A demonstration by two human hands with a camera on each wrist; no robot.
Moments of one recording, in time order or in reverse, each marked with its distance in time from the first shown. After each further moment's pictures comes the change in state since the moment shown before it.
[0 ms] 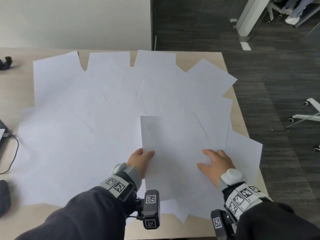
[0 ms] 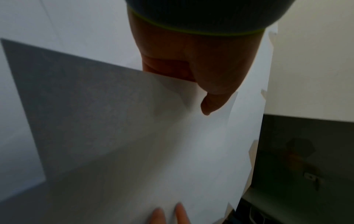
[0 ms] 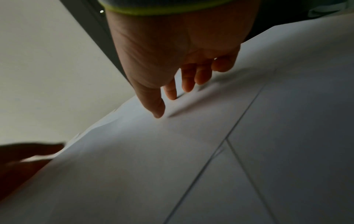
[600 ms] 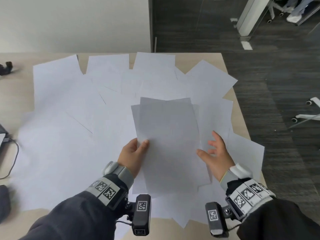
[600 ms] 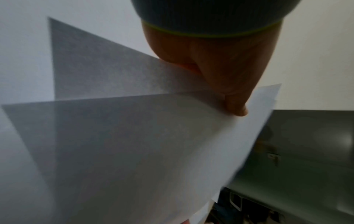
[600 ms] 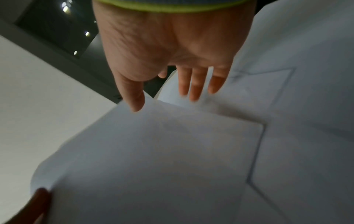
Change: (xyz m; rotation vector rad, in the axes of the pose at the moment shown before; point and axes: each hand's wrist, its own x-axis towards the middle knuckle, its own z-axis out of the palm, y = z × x) left_hand -0.008 0.028 -0.011 0.133 0.063 0.444; right_hand 0.006 -0.019 -0.016 0.762 0.100 -0.046
